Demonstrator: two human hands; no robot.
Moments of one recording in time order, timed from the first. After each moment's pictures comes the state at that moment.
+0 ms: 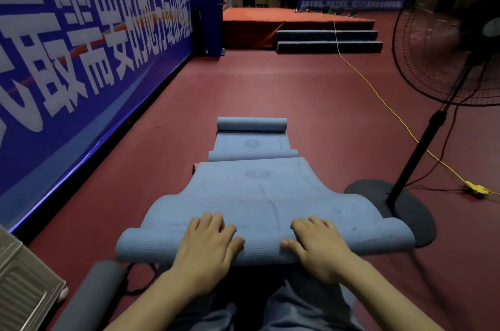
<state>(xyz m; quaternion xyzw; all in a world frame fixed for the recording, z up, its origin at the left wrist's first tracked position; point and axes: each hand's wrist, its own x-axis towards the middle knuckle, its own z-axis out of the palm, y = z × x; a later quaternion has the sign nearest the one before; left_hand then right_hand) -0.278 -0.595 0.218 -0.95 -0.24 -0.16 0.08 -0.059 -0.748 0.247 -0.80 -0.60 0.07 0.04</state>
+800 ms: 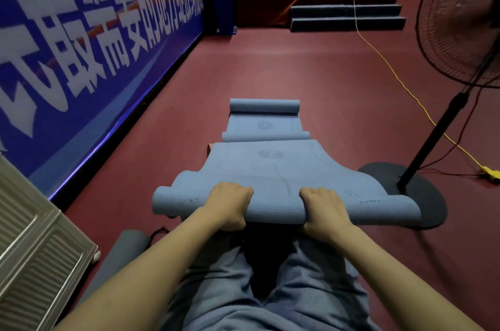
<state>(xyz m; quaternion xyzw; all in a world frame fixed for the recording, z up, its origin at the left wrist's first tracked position) -0.254 -0.579 0.264 -0.96 -0.26 0.06 0.06 -0.066 -0.728 0.246 -0.82 -0.58 0.00 0.00</state>
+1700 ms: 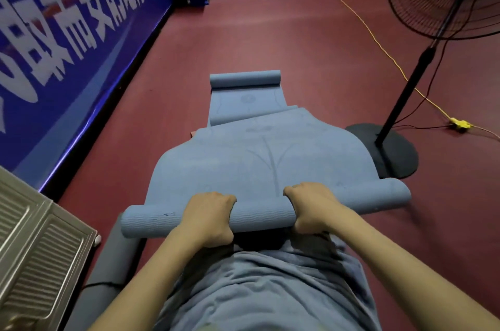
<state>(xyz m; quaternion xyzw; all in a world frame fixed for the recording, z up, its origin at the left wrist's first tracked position) -0.319 -0.652 0.254 -0.96 -0.28 0.09 0.01 -0.116 -0.792 0.255 -0.80 -0.59 0.11 -0.06</state>
